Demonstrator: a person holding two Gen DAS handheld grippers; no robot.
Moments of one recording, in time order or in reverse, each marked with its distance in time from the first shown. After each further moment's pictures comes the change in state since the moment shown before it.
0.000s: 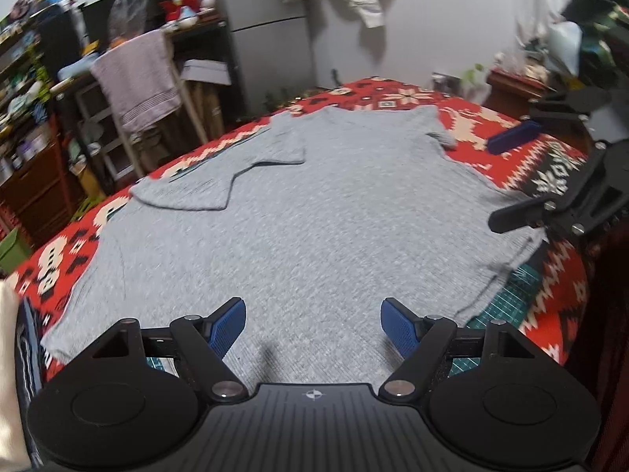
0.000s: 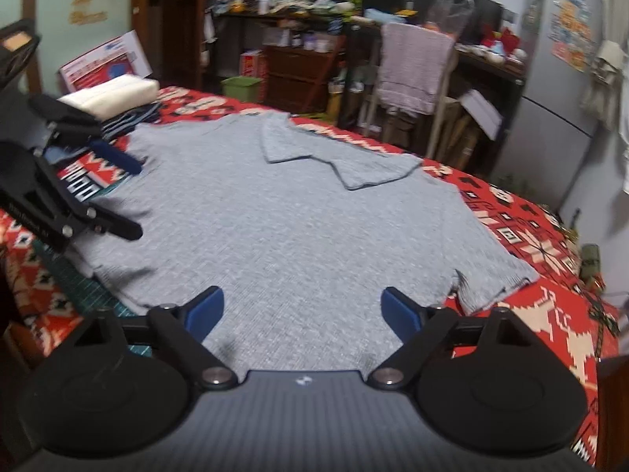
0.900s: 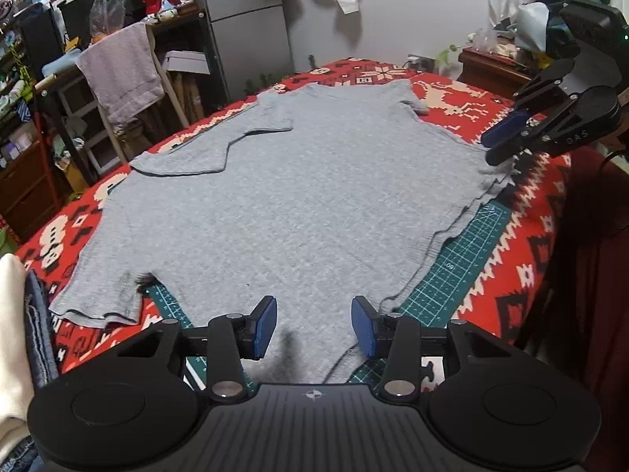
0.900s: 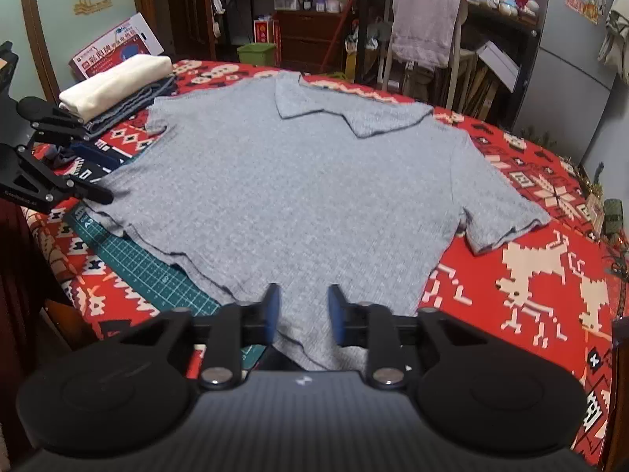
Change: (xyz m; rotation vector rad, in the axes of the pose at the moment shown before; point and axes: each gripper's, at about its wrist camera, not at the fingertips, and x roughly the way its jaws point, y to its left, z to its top) left arm -0.033 0.014 -0.040 0.034 0.038 -0.052; right arm -0.024 -0.015 -0.016 0.074 0.100 0.070
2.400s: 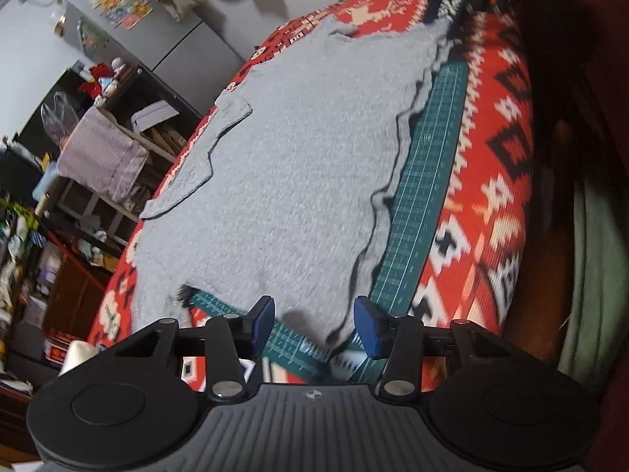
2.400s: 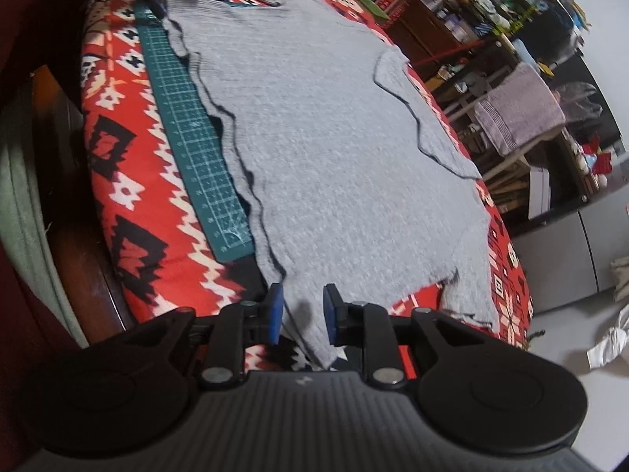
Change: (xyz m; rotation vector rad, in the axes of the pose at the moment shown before) left arm -0.008 -0.036 -0.045 0.509 0.079 0.187; right arm 0.009 0.046 -0.026 -0.671 0.179 -0.145
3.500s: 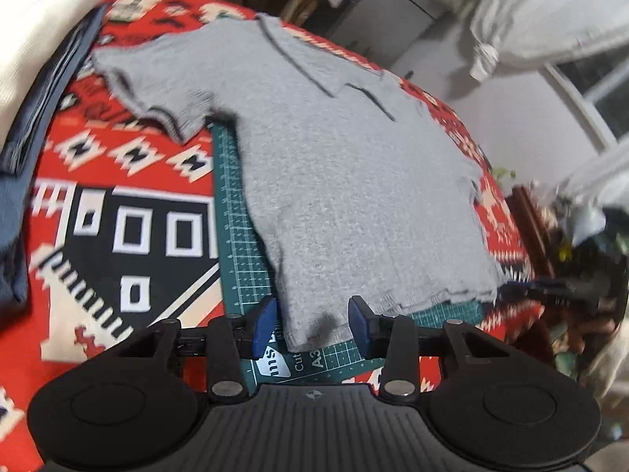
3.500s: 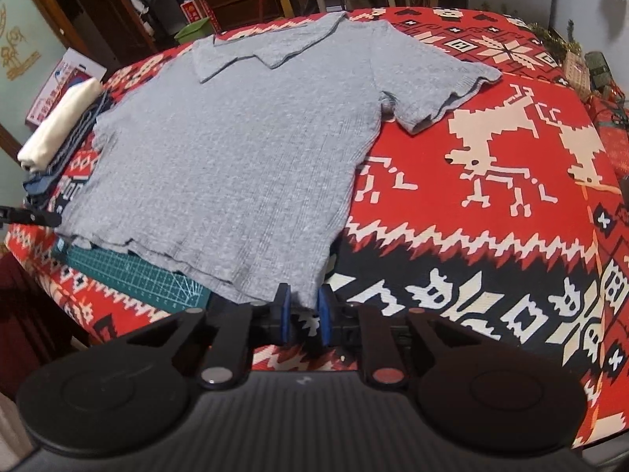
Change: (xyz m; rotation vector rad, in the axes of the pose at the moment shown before) left arm 0.030 0.098 -0.069 -1.315 0.044 -0.460; right arm 0.025 -0.094 -0.079 1.034 -0.004 0.311
